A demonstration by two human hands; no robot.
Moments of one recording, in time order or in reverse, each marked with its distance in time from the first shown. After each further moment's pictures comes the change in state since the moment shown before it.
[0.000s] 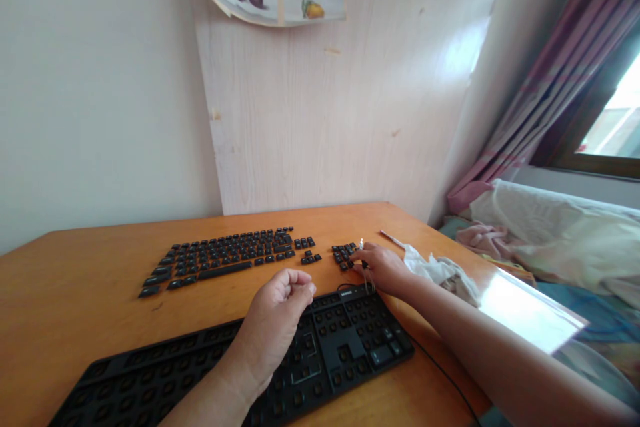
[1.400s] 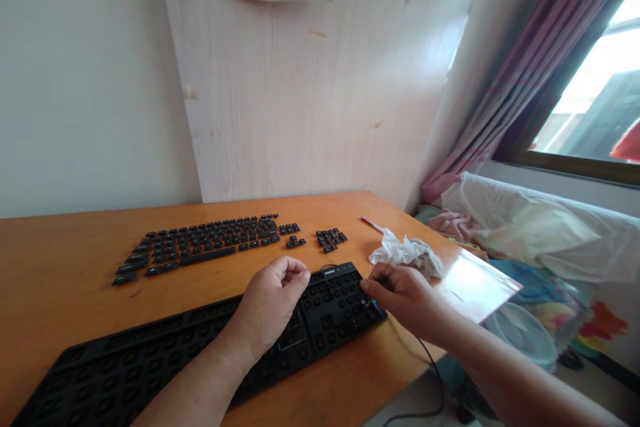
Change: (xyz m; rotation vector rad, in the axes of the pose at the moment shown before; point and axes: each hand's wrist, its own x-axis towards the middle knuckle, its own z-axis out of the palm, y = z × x) left_hand -0.003 0.004 0.005 0.171 -0.094 0.120; right_hand -0.114 -0.058 -0.044 0.605 0.109 0.232
